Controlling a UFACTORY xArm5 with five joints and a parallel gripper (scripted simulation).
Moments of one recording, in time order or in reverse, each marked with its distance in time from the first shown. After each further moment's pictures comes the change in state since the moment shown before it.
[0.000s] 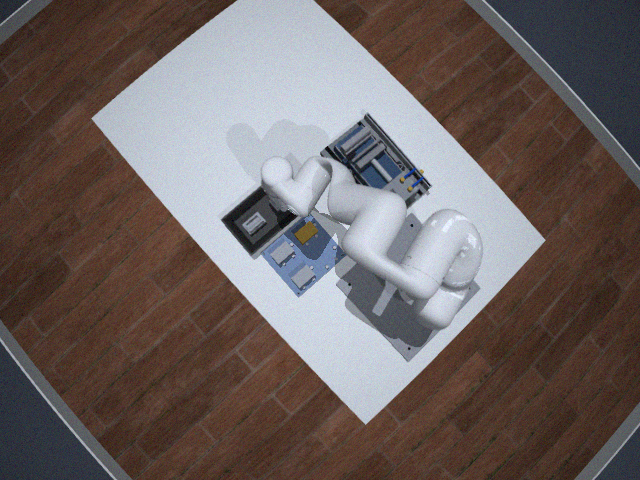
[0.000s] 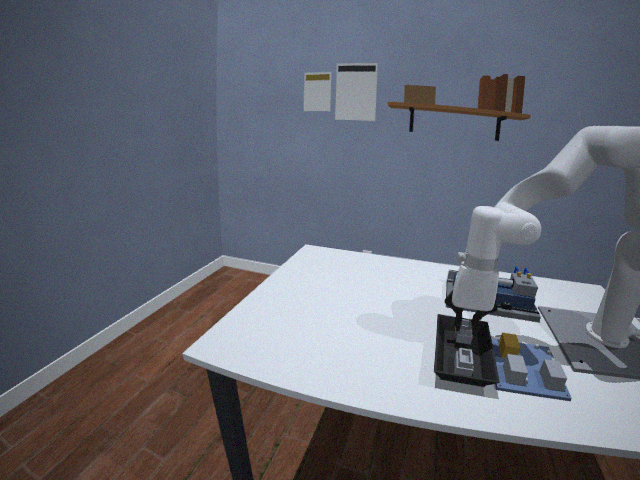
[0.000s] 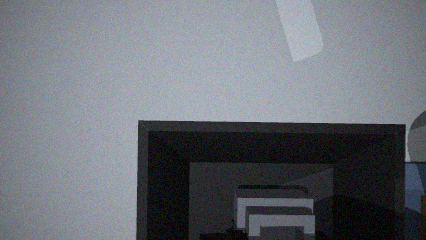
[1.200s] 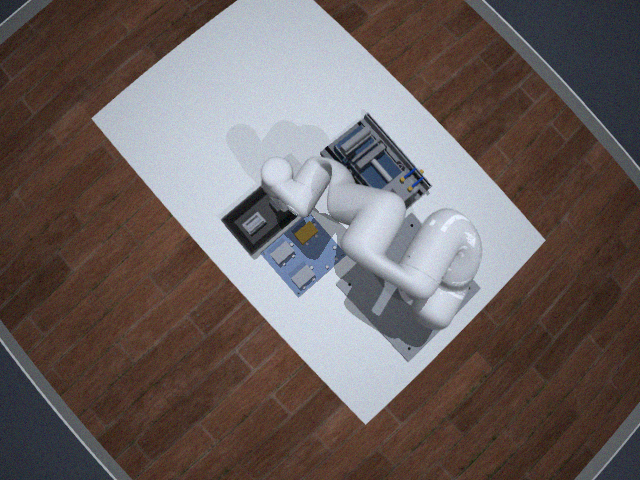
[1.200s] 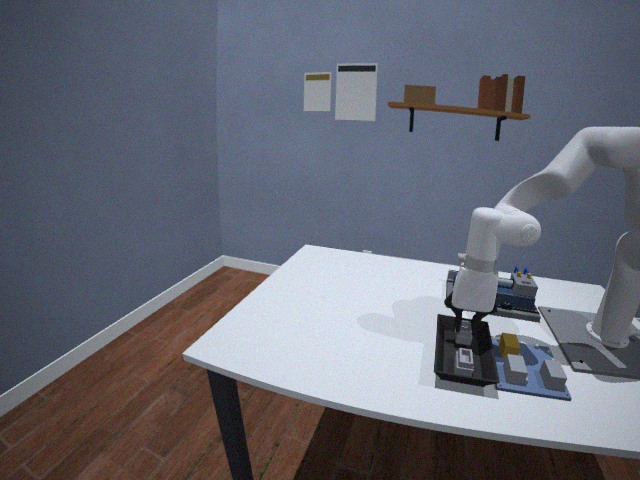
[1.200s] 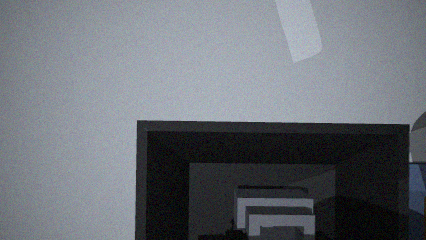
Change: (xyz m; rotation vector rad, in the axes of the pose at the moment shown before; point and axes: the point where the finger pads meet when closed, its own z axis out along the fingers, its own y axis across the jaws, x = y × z) arm 0.000 0.000 0.003 0.000 0.000 0.000
